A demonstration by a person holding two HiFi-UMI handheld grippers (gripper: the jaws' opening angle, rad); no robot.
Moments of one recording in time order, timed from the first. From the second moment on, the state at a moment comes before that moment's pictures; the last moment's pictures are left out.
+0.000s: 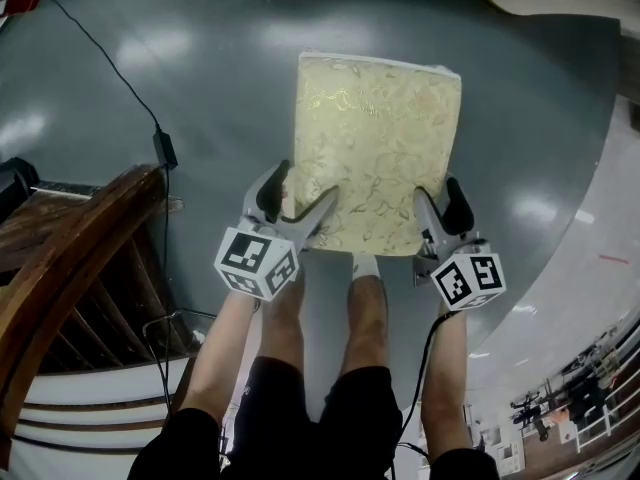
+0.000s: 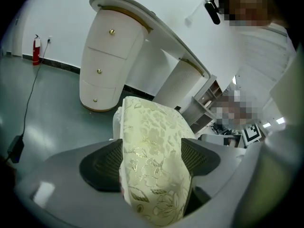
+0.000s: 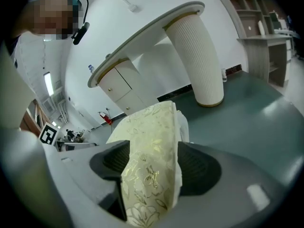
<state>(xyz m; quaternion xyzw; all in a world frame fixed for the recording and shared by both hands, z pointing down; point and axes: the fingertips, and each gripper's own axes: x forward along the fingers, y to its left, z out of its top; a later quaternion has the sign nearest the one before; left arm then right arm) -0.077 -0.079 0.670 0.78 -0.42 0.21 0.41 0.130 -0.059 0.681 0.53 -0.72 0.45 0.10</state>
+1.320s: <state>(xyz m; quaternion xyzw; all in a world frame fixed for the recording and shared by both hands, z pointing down) -0.079 -0.080 0.705 0.78 -0.44 0.12 0.43 0.127 -0.062 0.701 0.51 -0.74 0.45 0.03</state>
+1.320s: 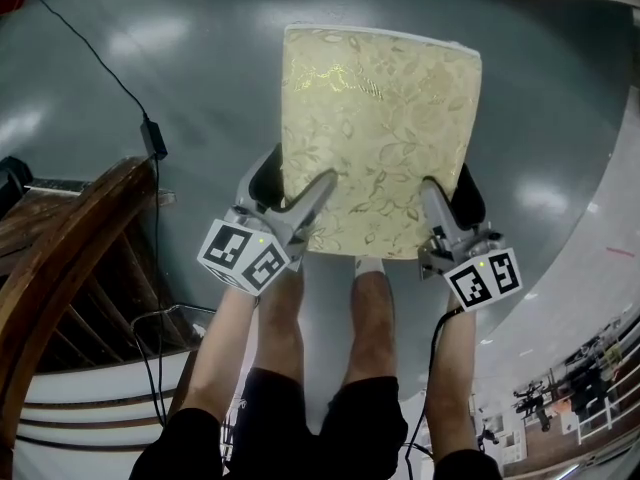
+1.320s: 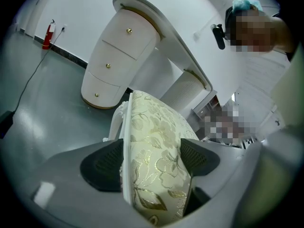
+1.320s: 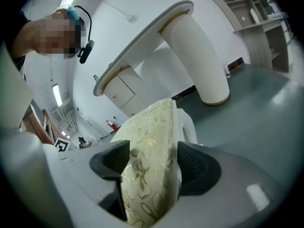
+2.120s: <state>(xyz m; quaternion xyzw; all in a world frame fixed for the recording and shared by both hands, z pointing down) -0.080 -0.081 0.706 0.78 -0.44 0.12 0.44 0.133 -0.059 0.703 0.51 -0.72 0.47 -0.01</state>
